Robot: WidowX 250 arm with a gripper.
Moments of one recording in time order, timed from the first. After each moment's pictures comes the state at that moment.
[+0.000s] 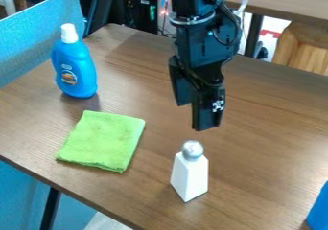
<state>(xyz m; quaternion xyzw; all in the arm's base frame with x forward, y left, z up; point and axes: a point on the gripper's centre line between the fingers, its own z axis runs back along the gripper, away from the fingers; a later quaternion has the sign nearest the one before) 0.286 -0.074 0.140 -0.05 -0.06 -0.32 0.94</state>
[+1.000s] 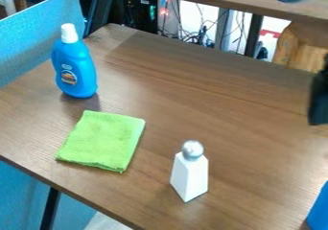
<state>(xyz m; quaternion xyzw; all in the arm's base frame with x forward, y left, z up) 0.304 -0.221 0.149 -0.01 -0.06 -0.47 0.88</state>
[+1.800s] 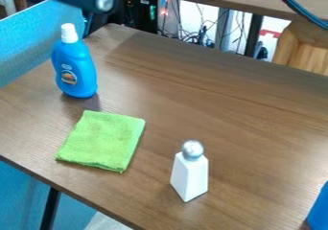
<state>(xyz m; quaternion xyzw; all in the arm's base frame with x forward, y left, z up) 0.304 -0.248 0.132 -0.02 0.01 -0.42 0.90</state>
